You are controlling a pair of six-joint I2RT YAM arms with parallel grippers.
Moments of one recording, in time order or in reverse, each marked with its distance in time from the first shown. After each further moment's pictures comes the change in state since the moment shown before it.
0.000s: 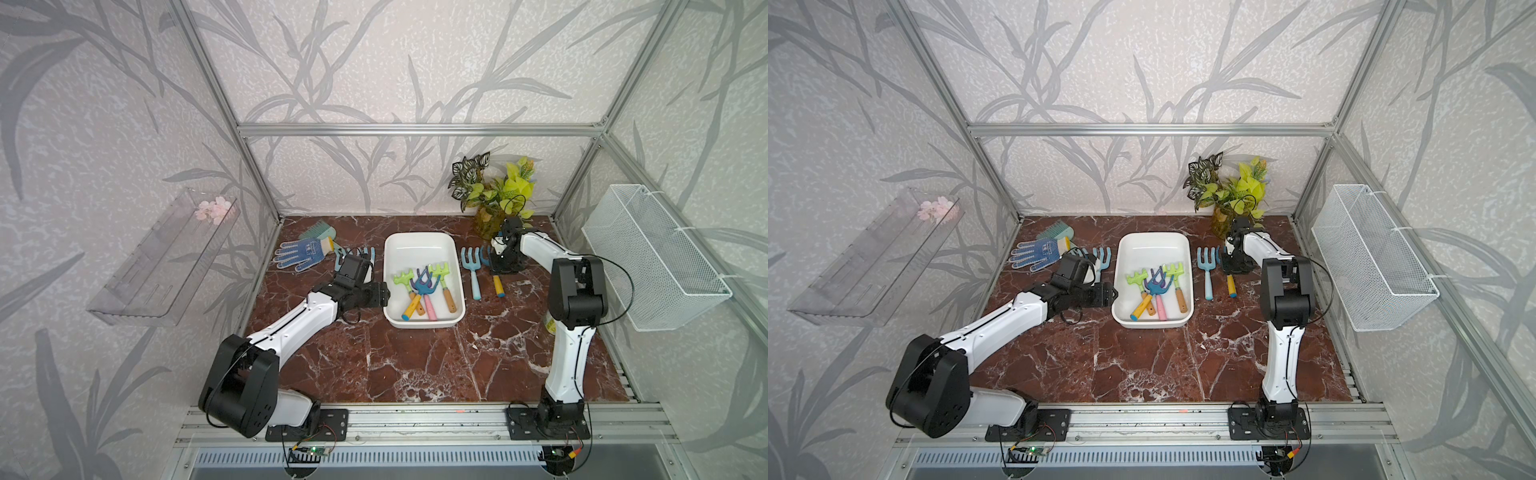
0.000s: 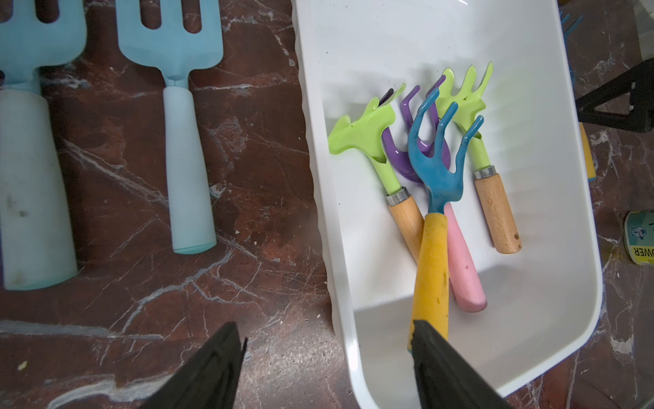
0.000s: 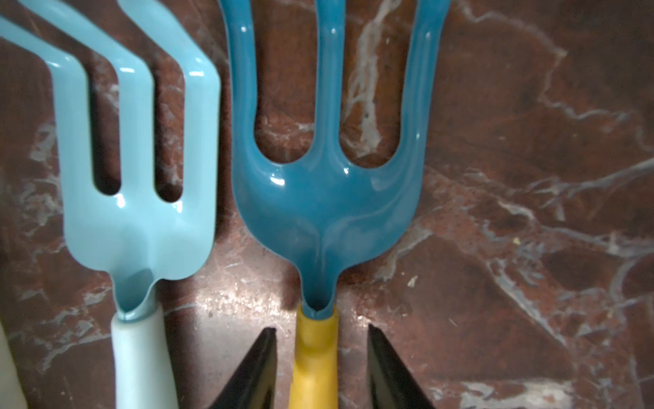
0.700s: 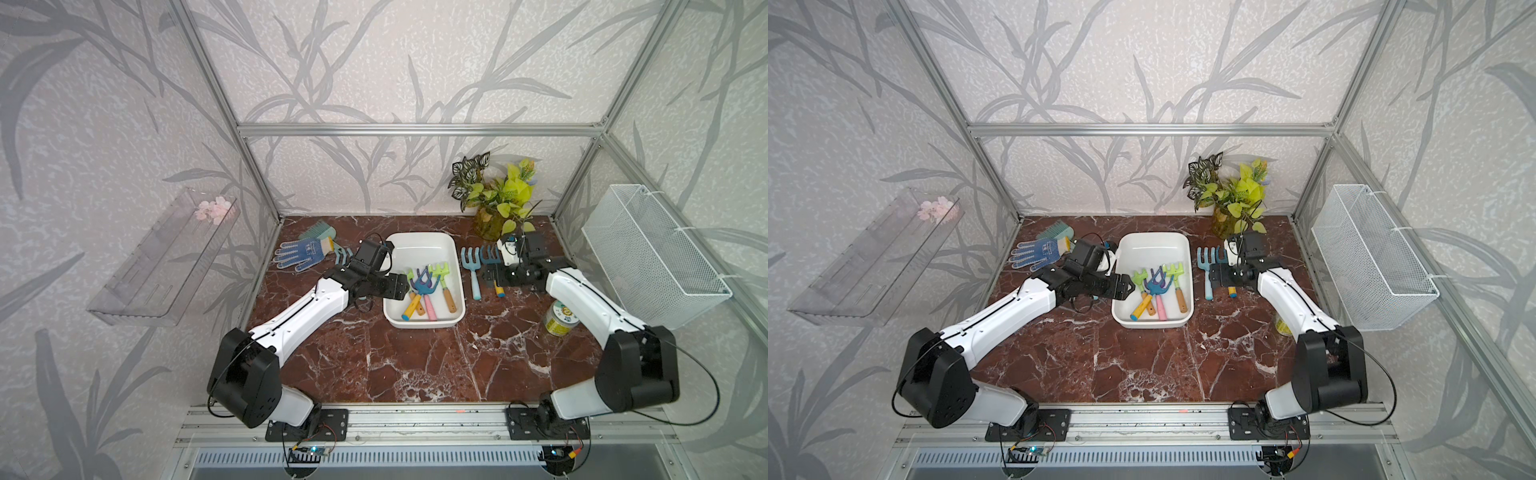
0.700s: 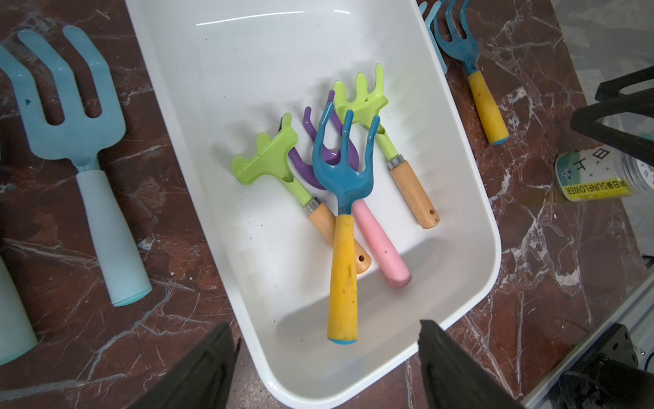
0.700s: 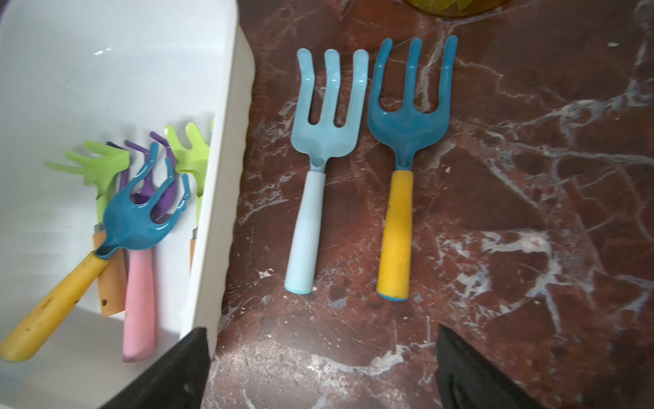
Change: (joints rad) left arm -0.127 0.071 0.258 -0.171 0.032 0.110; right arm 0.109 -0.694 -0.575 0.244 -0.098 0.114
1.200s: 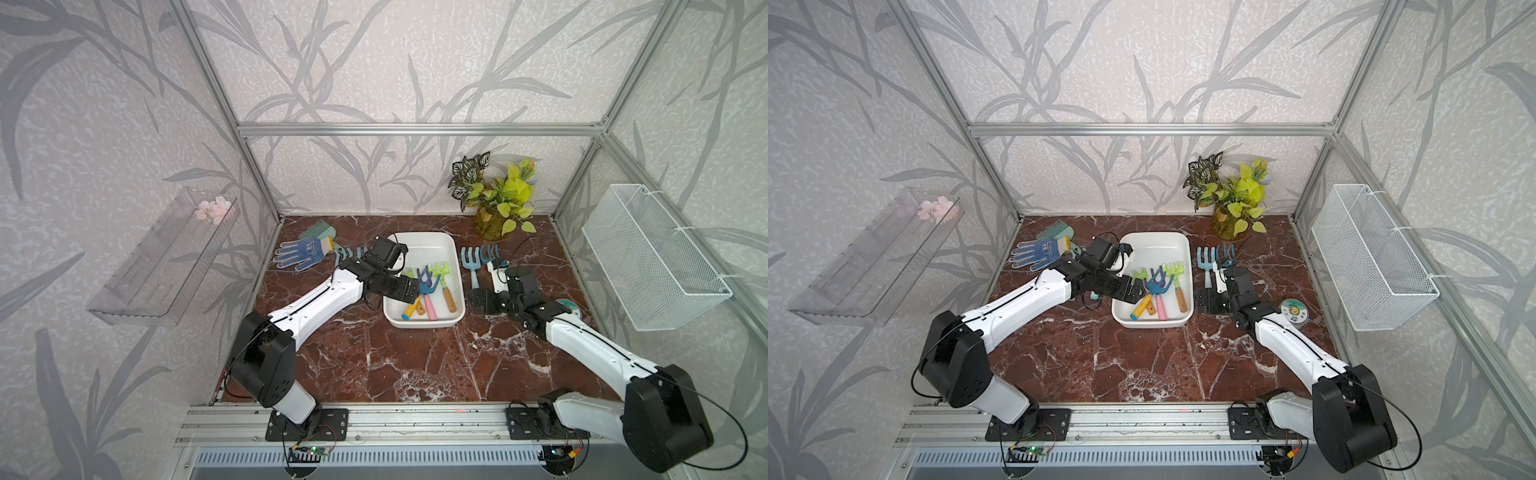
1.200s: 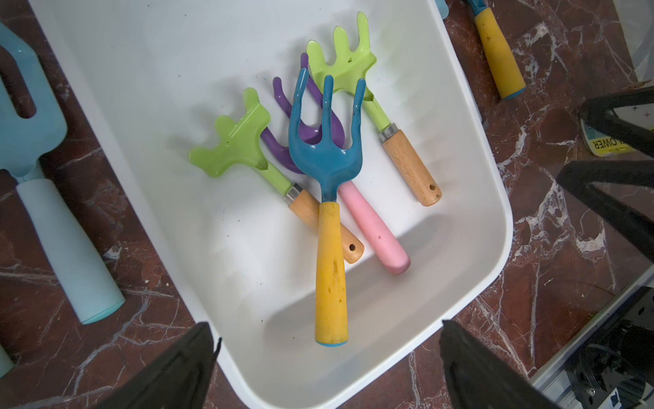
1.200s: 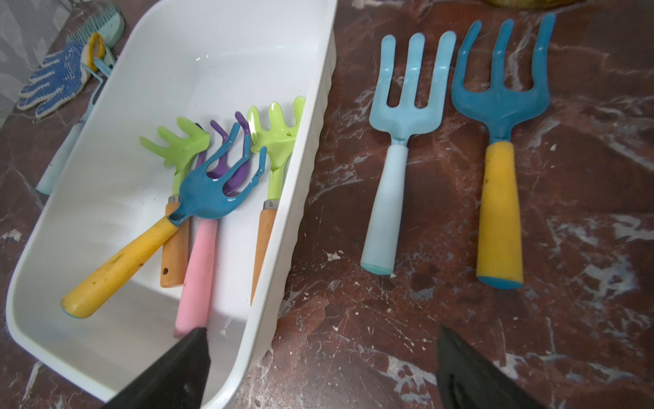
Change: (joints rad) left arm -0.050 0.127 0.108 -0.089 -0.003 0.061; right arm 0.163 -0.240 -0.390 0.402 0.034 0.132
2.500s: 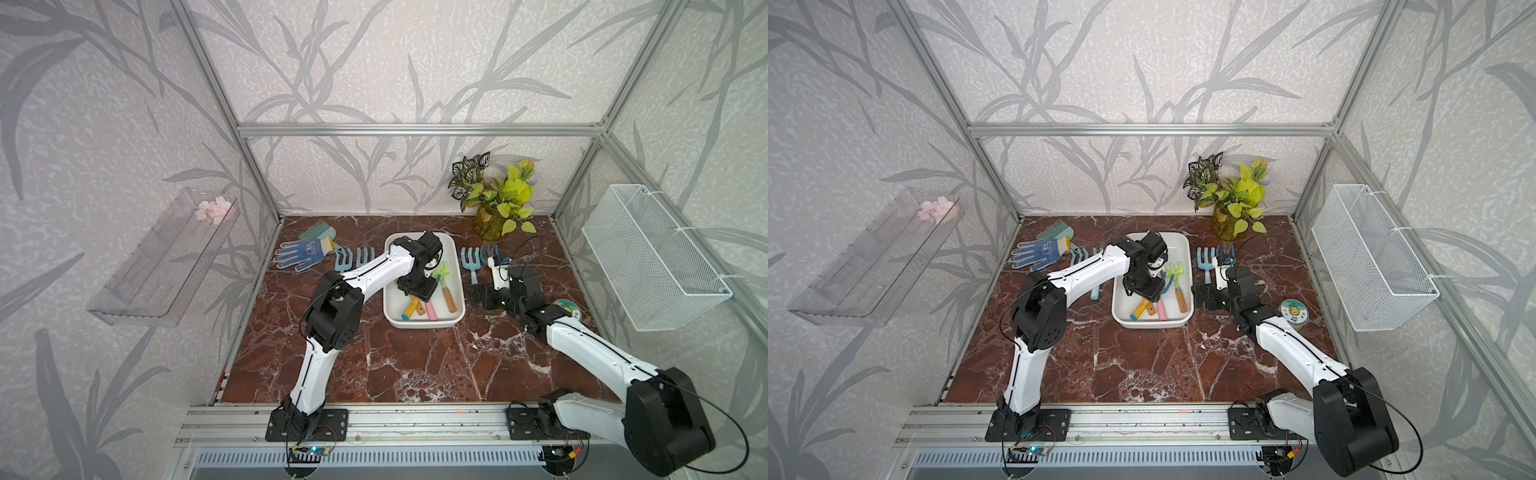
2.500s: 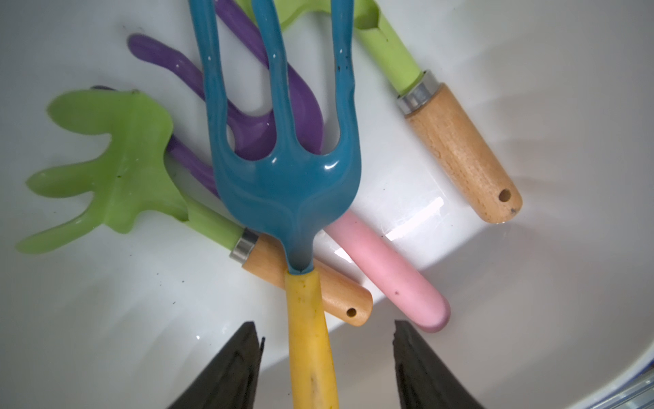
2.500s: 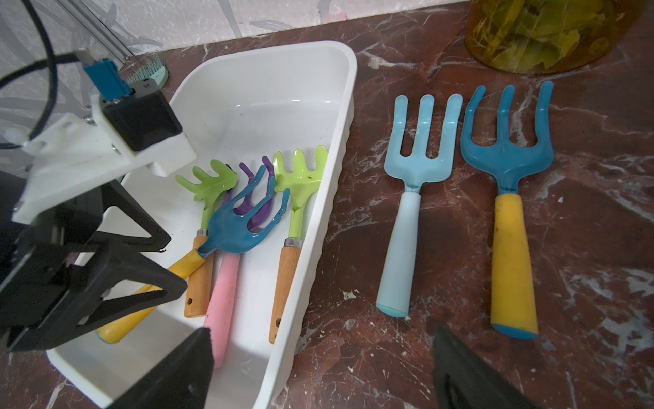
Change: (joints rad) left arm -0.091 0.546 0.565 -0.397 -0.082 0.105; right arm 0.000 -0.004 -0.025 0.123 -0.029 0.002
